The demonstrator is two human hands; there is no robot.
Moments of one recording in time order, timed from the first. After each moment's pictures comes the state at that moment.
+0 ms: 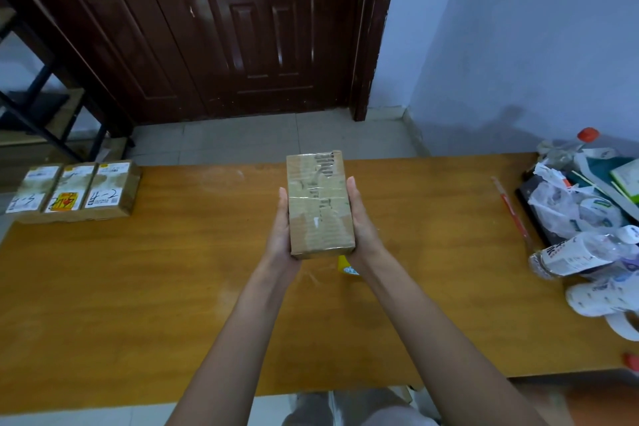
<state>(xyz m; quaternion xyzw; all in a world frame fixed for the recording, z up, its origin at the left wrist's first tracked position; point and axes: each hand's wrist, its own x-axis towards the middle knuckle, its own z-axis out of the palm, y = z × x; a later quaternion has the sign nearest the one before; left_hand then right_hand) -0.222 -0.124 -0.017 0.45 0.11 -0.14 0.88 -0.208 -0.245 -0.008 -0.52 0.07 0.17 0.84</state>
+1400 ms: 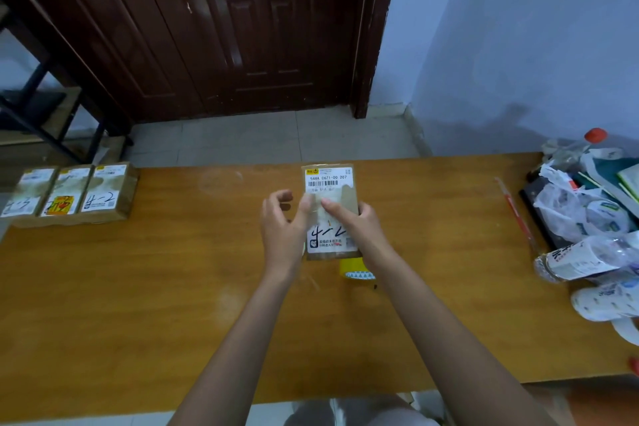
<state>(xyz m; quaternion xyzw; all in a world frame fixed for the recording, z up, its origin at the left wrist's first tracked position) -0.206 -0.122 -0.029 0.77 0.14 0.06 0.62 -0.190 -0.257 -0.025 -0.67 0.18 0.15 0.71</state>
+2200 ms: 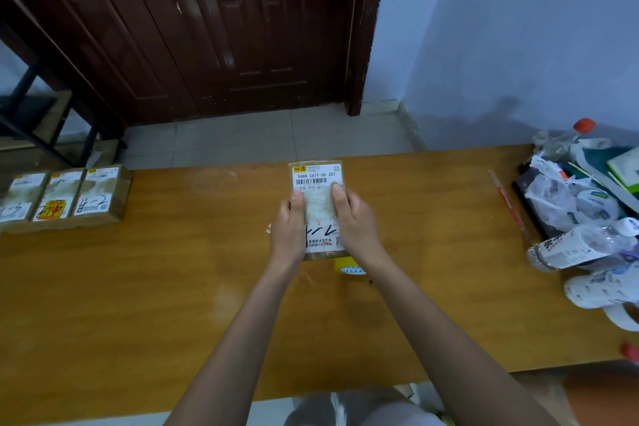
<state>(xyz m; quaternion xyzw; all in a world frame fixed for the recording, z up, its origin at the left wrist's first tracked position) -0.205 -0.137 -0.029 0.72 0.16 -0.05 0.67 -0.198 -0.255 -0.019 -0.81 0.09 0.04 0.58</state>
